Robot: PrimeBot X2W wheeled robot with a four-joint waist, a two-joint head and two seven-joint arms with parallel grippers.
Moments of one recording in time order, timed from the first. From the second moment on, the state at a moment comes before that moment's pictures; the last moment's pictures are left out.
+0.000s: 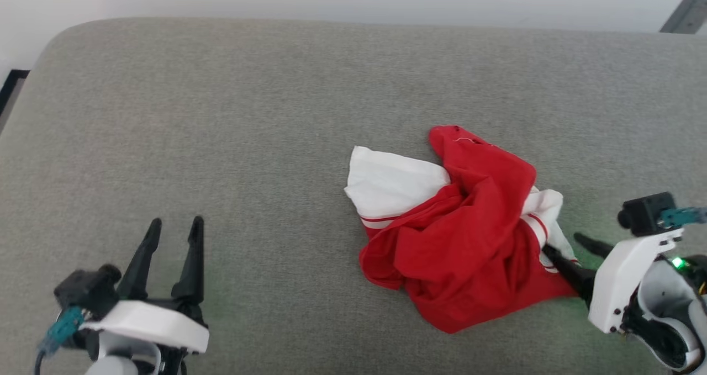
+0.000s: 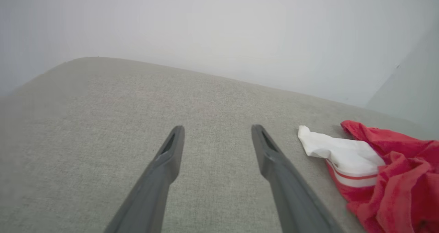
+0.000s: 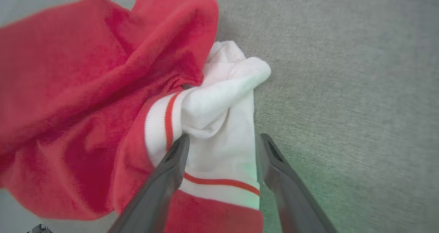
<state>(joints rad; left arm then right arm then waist) -0.07 0.23 -0.09 0.17 -0.48 -0.13 -0.23 -0.21 -0.48 0.24 0.16 0.70 0.13 0.49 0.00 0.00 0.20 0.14</state>
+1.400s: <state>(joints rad) -0.83 0.38 -0.55 0.68 -0.68 -0.02 0.89 -0.23 -0.17 -0.03 0.12 0.37 0.13 -0.07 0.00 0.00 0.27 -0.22</state>
